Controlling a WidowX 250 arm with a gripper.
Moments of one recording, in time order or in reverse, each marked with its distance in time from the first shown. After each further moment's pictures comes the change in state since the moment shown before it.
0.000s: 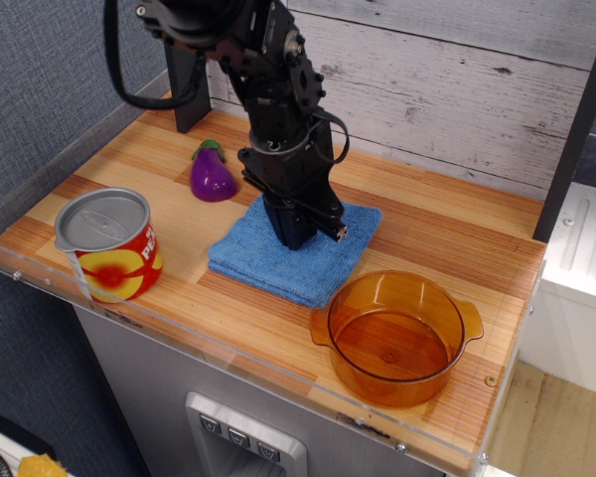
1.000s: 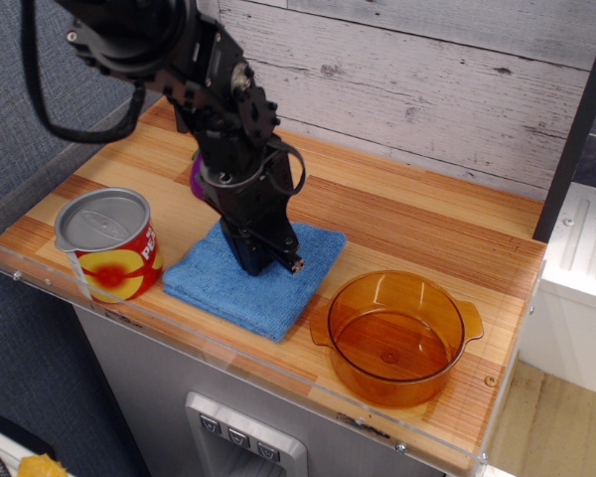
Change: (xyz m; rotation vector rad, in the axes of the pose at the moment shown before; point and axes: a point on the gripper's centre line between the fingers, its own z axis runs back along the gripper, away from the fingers) arm -0.044 0.004 0.005 0.032 0.006 -0.037
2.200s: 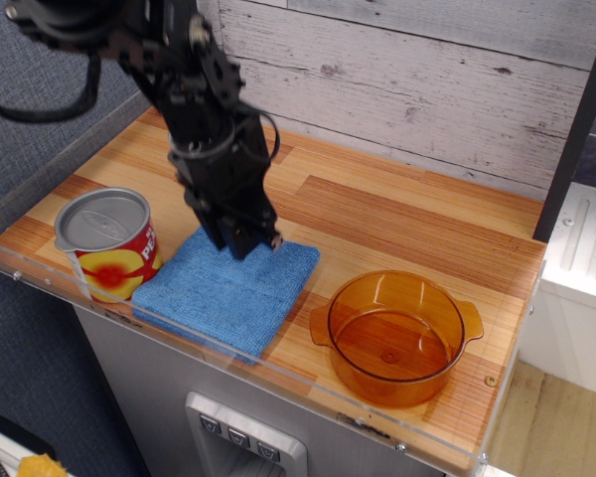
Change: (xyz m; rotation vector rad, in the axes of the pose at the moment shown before) arm 0.007 0.009 0.039 -0.026 -0.082 0.021
